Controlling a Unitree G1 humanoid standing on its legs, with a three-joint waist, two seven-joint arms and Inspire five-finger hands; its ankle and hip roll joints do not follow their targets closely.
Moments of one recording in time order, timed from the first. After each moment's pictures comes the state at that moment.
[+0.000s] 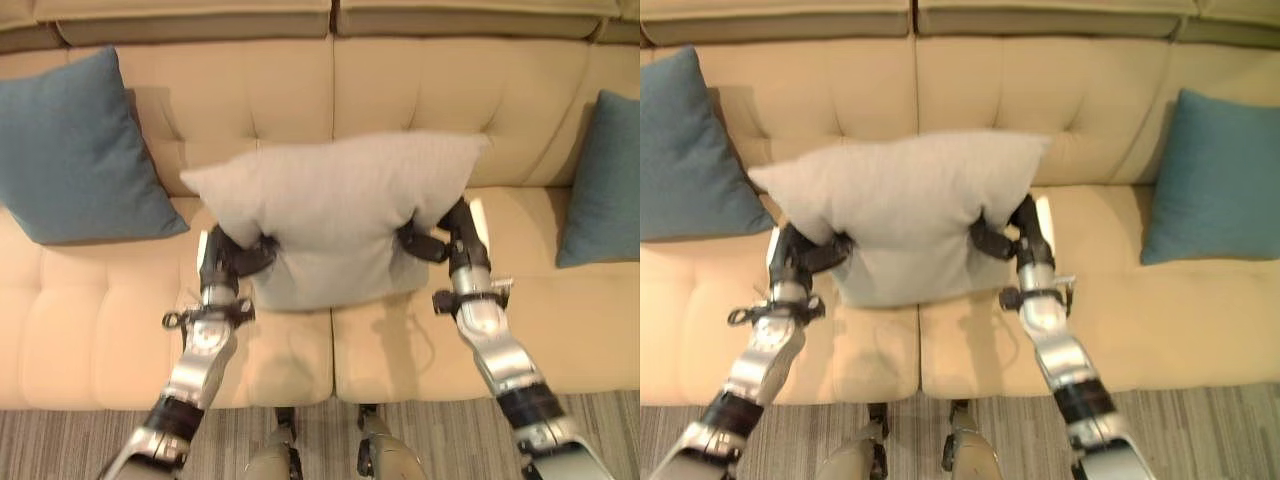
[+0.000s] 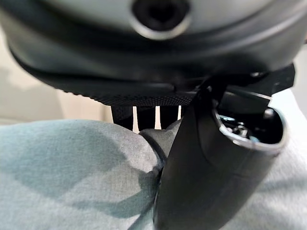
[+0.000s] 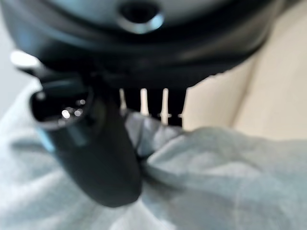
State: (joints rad) left arm -0.47 0.40 -0.23 0.35 -0.43 -0.21 0.35; right arm -0.53 -0.46 0.21 0.27 0.04 -0.12 -0.35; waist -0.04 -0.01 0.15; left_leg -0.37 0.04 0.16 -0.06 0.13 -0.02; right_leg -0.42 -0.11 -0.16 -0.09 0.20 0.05
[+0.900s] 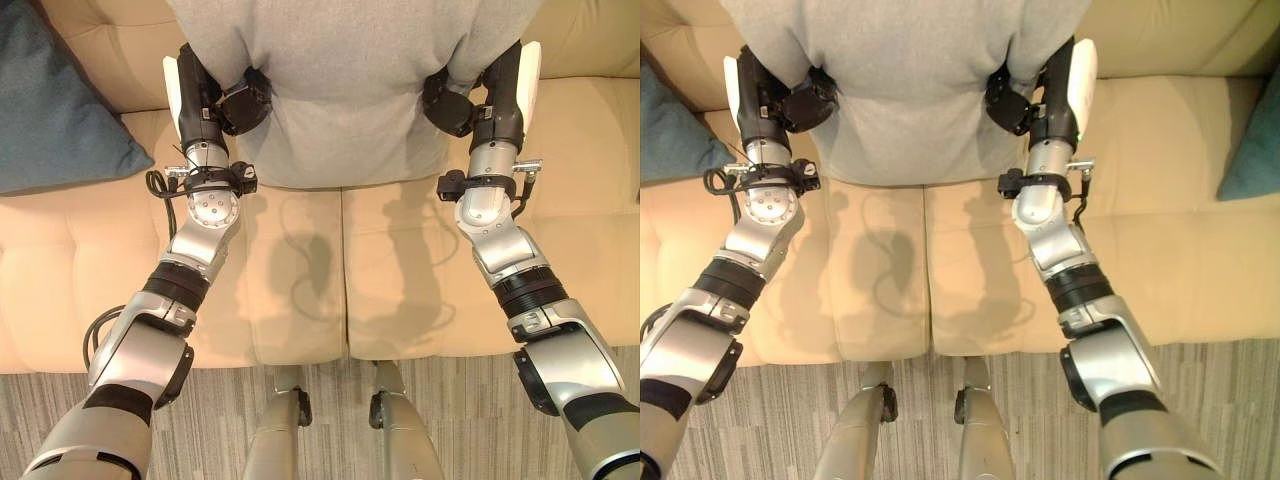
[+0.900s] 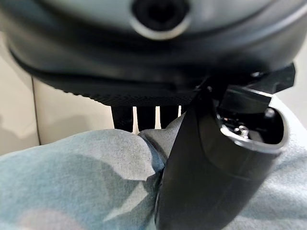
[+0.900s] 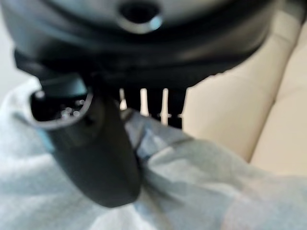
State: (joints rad) left arm -1.03 0.49 -0.39 0.69 -0.38 -0.30 0.53; right arm -1.02 -0.51 0.33 0.60 0.01 -0.16 -0.59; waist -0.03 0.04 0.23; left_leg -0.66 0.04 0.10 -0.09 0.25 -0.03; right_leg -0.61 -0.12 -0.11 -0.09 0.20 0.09
